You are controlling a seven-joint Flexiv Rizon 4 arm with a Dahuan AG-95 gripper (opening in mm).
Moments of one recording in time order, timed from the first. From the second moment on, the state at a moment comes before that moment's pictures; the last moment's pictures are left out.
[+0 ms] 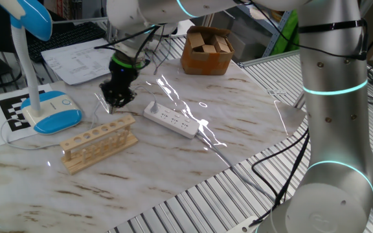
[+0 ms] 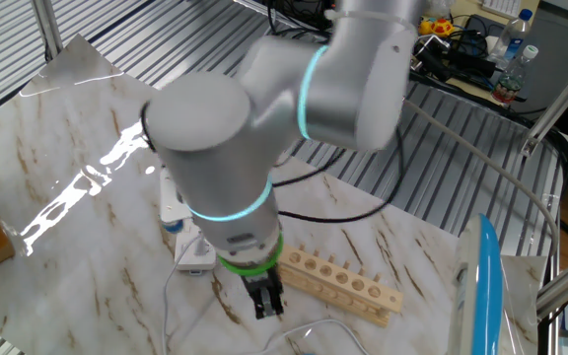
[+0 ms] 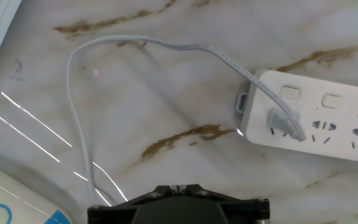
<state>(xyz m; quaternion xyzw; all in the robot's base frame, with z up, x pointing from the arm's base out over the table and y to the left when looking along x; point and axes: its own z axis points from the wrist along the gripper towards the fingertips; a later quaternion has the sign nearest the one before) 0.641 0.154 0.053 -0.43 -0.90 -0.07 0.08</state>
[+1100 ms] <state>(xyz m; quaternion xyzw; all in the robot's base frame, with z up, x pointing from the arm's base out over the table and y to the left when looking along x) 0.704 0.214 0.047 -0.49 -0.87 -0.04 0.09</state>
